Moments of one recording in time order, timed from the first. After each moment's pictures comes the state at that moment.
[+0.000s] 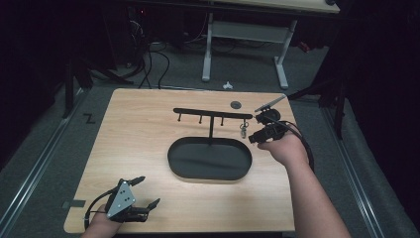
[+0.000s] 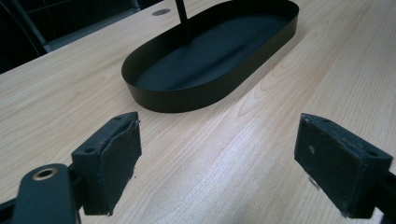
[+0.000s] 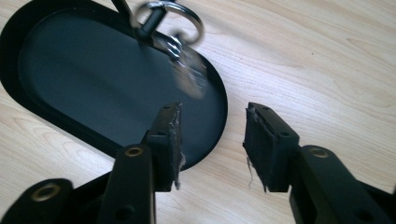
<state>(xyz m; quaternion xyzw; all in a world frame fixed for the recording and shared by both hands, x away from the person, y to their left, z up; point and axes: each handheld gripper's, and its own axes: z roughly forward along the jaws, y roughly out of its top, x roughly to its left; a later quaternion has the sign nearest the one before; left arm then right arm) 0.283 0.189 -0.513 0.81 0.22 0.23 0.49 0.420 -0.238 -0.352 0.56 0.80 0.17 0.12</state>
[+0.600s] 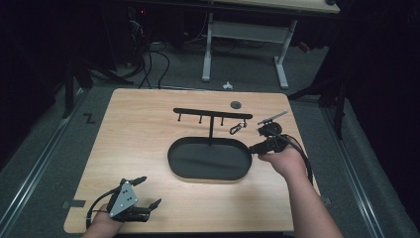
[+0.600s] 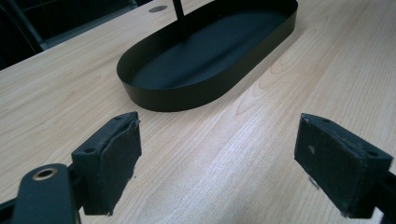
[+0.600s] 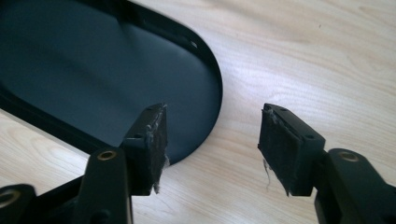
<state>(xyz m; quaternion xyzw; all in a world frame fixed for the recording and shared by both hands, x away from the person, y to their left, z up) 0.285 0.185 -0.515 0.81 0.22 0.23 0.49 0.408 -0.252 -0.397 0.57 0.80 0.18 0.12</state>
